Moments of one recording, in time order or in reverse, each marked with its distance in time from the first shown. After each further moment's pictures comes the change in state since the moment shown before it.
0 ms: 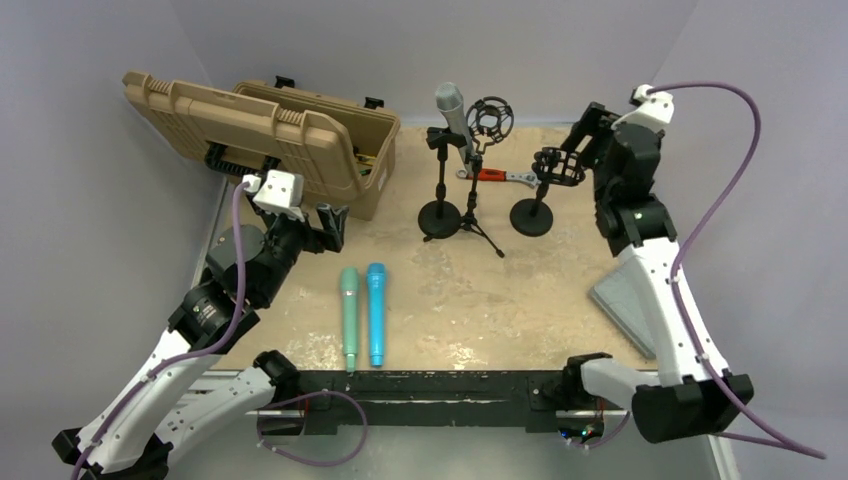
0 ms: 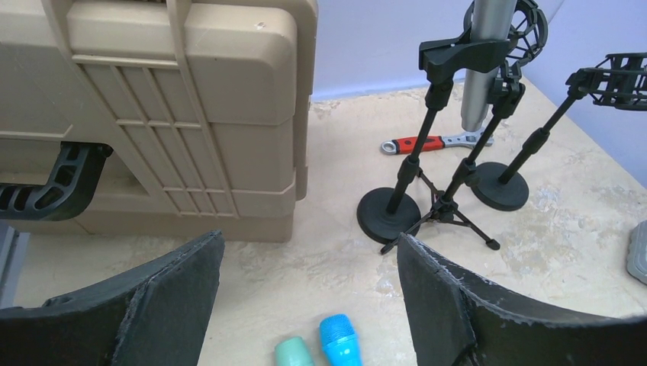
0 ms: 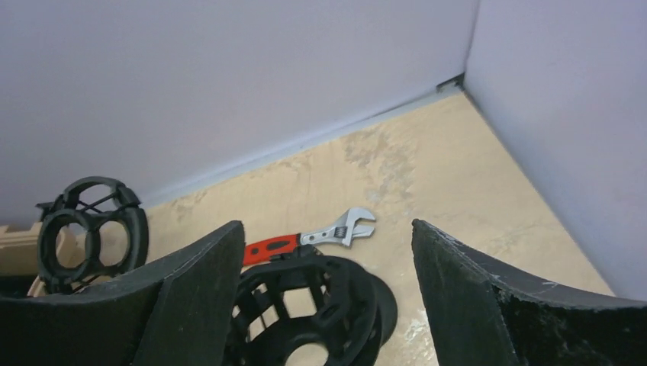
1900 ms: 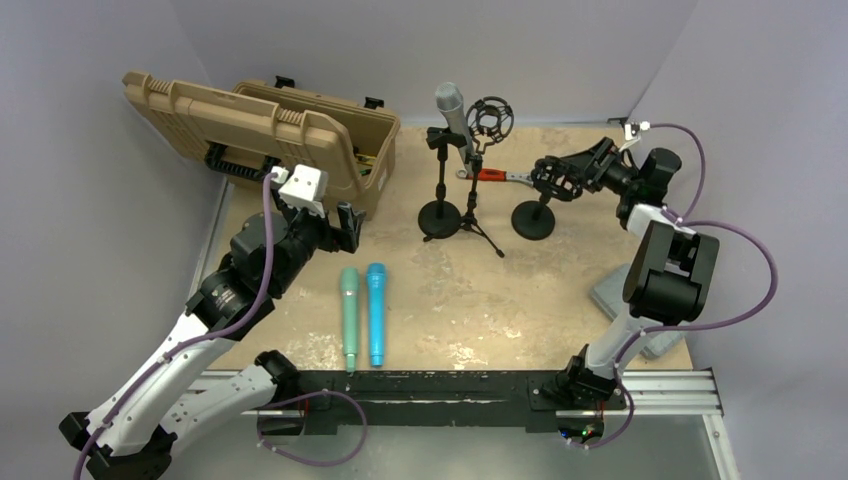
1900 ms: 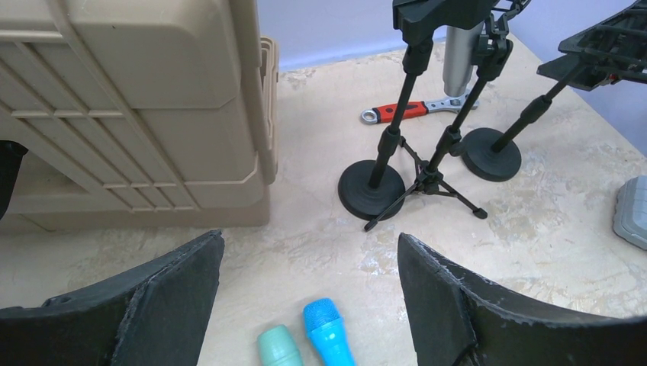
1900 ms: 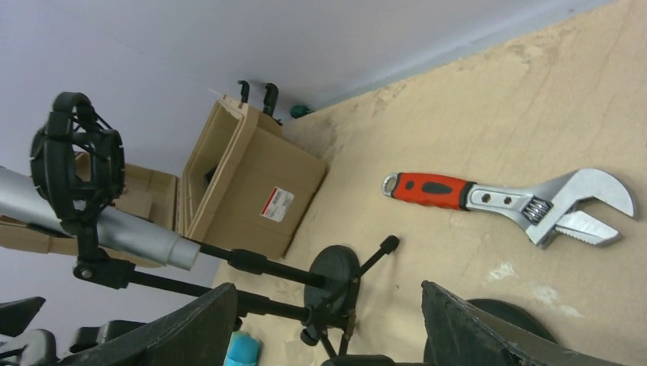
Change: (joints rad) left arm 0.000 0.079 0.000 -0.003 0.080 -0.017; right arm -0.596 0.668 -0.194 0.772 -1.595 0.476
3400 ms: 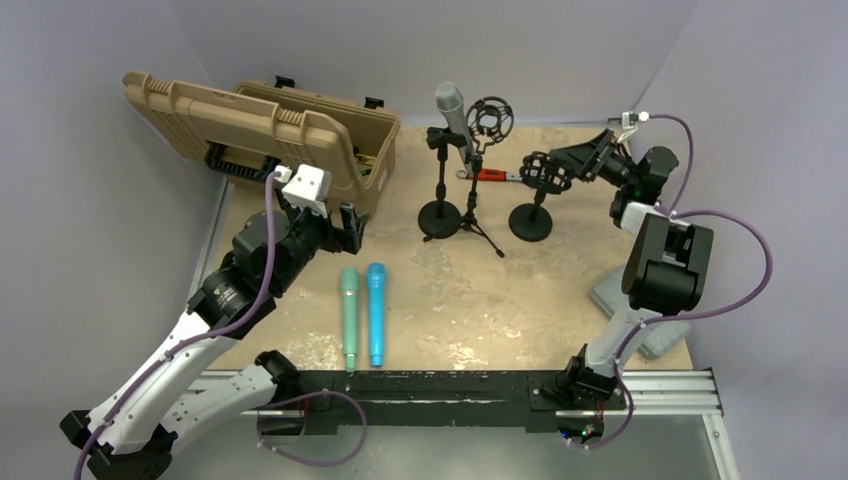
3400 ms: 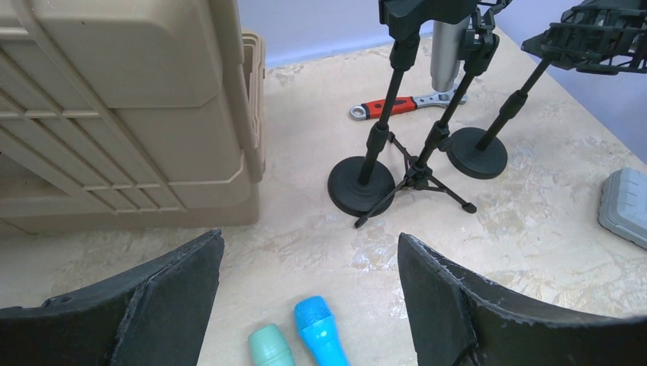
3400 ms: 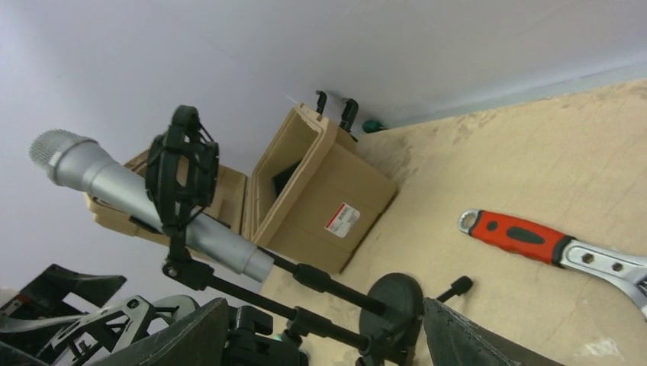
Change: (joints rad) left arm 0.000 0.010 0.002 -0.001 0.032 -0.011; right arm 0.031 0.072 0.008 0.412 -0.113 0.326
